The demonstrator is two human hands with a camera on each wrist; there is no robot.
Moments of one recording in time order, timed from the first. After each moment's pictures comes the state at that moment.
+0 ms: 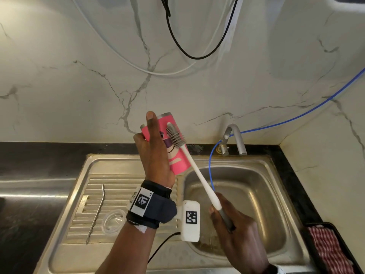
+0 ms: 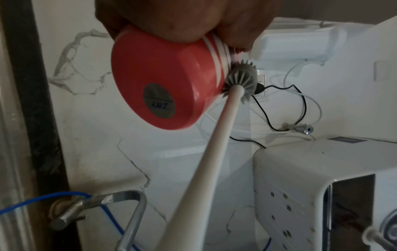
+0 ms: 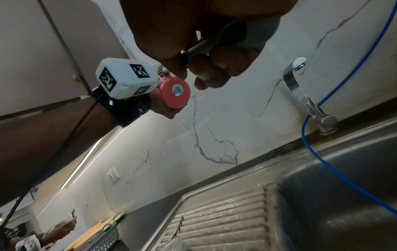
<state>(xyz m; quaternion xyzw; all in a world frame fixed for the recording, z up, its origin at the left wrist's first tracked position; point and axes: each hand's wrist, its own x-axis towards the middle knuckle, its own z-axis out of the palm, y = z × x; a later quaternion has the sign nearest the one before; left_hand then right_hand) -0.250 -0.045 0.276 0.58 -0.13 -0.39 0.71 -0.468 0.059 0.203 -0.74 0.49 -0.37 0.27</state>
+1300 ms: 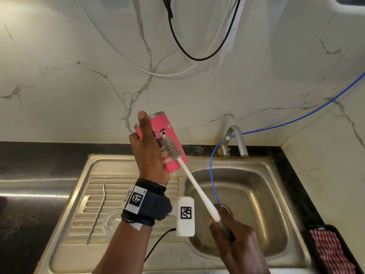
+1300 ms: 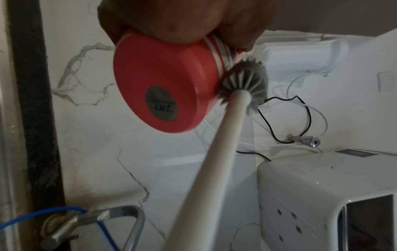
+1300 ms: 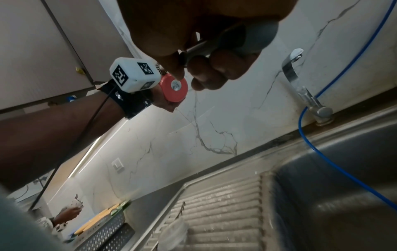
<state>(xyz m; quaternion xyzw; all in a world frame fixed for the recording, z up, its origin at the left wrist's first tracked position) -0.238 -0.044 0.274 0.55 -0.12 -0.39 0.73 -0.466 0.073 0.203 -0.73 0.51 -0.34 0.31</state>
